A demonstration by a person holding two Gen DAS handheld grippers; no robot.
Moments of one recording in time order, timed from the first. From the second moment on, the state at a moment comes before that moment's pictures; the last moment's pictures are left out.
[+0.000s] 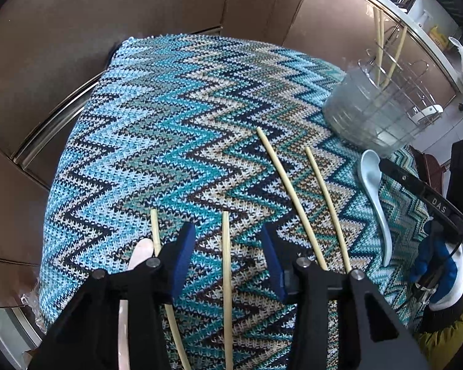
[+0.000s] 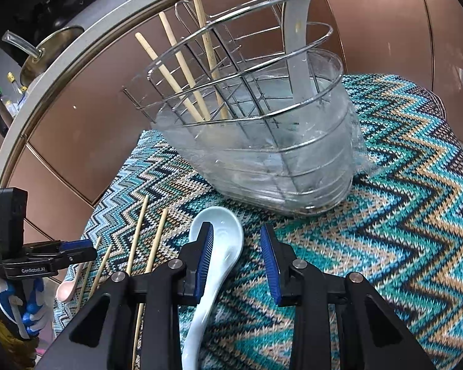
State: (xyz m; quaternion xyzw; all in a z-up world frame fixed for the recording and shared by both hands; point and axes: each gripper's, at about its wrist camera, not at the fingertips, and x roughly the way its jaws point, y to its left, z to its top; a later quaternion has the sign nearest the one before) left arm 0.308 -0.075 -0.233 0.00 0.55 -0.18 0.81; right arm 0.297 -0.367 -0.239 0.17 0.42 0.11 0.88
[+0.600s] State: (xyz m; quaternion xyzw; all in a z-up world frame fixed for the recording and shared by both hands) left arm 0.320 -0.085 -0.248 0.02 0.60 -0.19 0.78; right arm 0.320 -0.351 -0.255 0.16 0.44 0.14 0.87
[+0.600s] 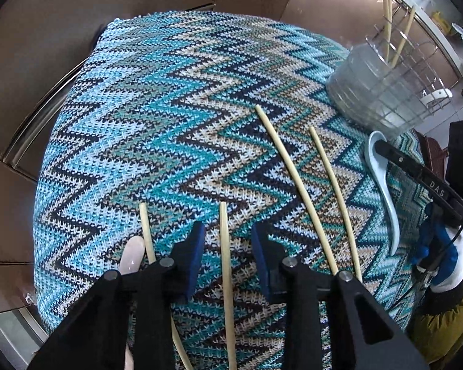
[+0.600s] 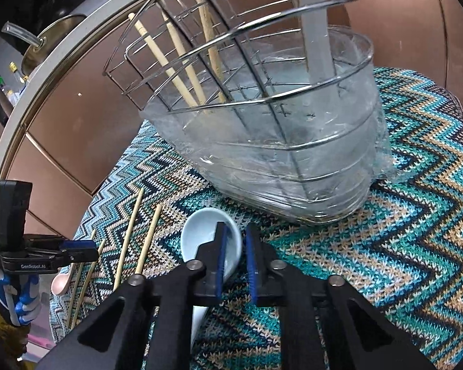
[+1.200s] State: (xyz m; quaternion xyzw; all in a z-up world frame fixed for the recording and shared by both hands) left arm 0.330 -0.118 -0.257 0.07 0.60 -0.19 0.77; right arm 0.305 -0.353 -0.250 0.14 0.45 0.16 0.87
